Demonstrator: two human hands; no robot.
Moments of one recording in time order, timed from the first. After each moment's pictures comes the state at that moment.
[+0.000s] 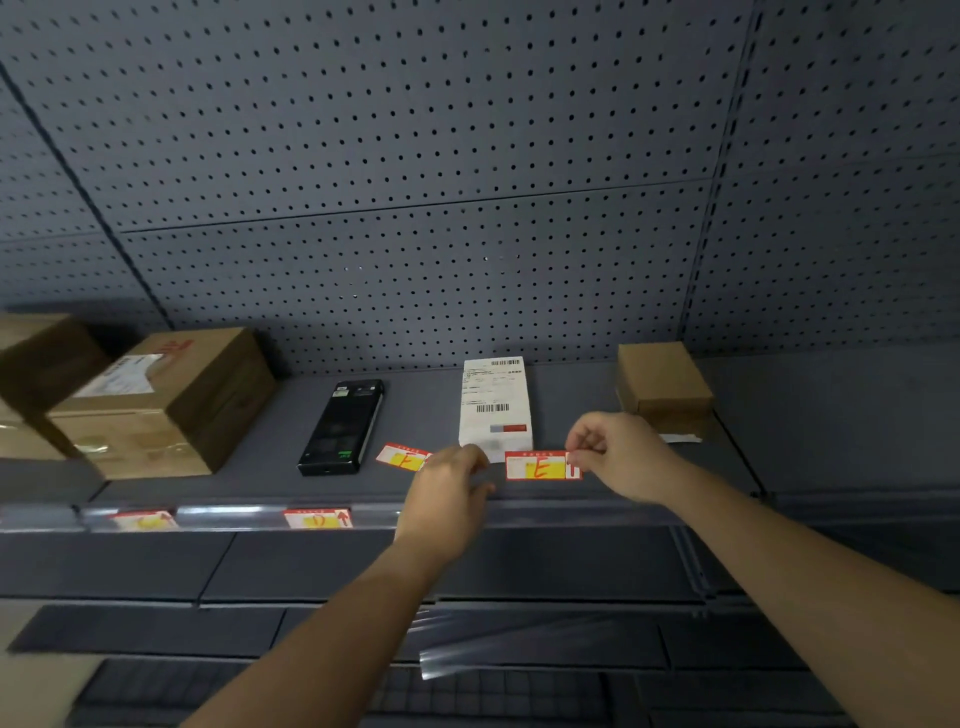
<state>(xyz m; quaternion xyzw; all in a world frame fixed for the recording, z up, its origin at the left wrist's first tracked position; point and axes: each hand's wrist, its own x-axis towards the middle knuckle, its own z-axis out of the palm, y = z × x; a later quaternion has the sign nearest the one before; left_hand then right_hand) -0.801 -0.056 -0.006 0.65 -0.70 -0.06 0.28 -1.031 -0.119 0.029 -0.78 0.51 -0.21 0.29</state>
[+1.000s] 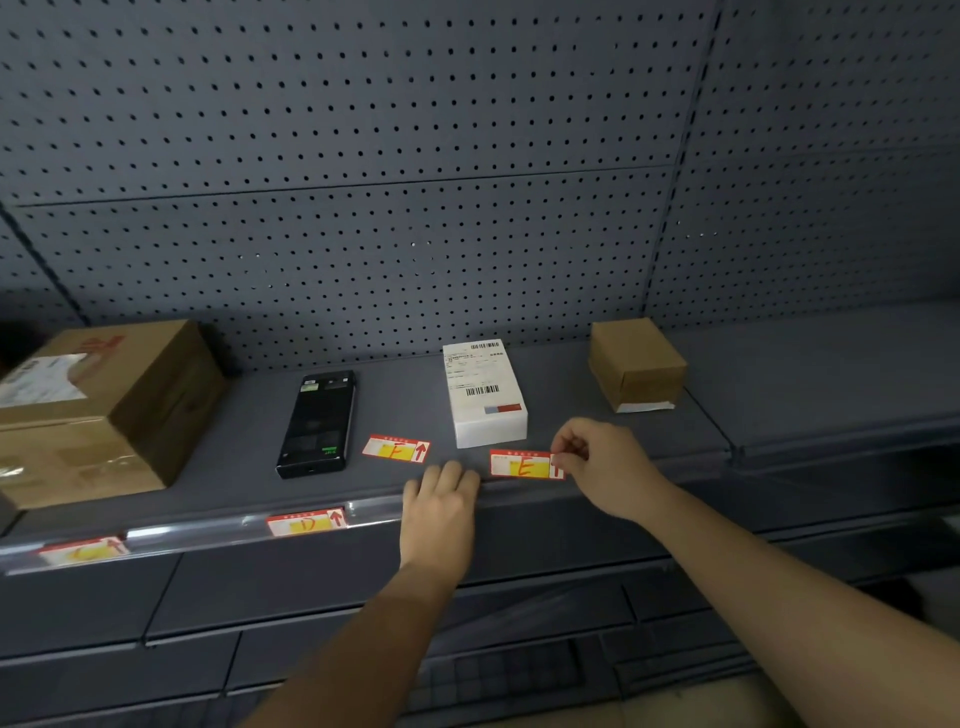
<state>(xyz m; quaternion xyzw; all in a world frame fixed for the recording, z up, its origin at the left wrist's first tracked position) -0.774 -0.043 -0.061 0.63 -0.76 0.06 0.16 -0.985 -0.067 0.013 -0.70 0.61 -0.24 0.27</state>
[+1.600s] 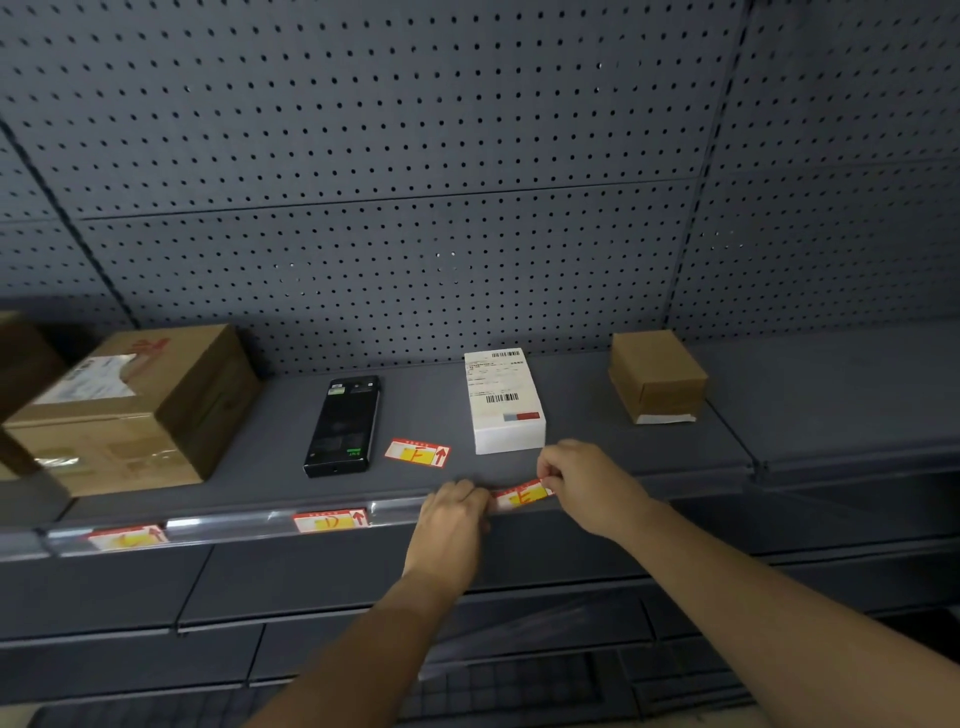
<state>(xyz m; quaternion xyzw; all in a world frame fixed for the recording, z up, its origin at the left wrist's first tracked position) -0.764 -0.034 -0.055 0.61 -0.77 -0.03 0.20 -0.958 -0.069 0.003 -0.81 0.55 -0.15 0.15</state>
